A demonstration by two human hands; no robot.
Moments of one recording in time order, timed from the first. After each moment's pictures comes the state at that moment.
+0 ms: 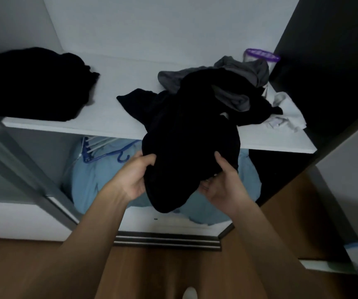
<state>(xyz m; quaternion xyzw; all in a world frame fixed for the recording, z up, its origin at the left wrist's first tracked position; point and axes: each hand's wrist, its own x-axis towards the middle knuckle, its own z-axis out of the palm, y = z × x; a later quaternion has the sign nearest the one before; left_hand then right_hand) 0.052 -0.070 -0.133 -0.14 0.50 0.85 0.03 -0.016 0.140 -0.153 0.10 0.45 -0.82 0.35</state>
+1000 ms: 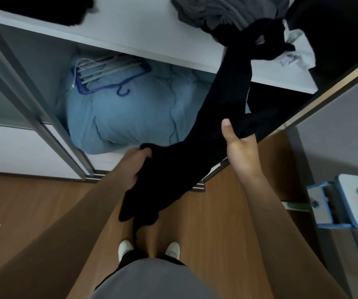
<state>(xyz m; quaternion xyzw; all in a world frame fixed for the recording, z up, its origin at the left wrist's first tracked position) 0.187 -0.063 -0.261 -0.33 0.51 0.79 0.09 0.124 0.148 -0.147 -0.03 0.78 -0.63 0.05</state>
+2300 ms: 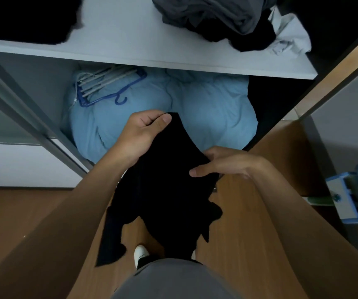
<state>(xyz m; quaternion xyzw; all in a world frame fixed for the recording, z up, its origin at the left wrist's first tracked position) 0.152 -0.037 -0.166 -0.05 0.70 0.70 -0.07 0.095 0.183 -0.149 -0.19 0.79 -0.32 0.49</state>
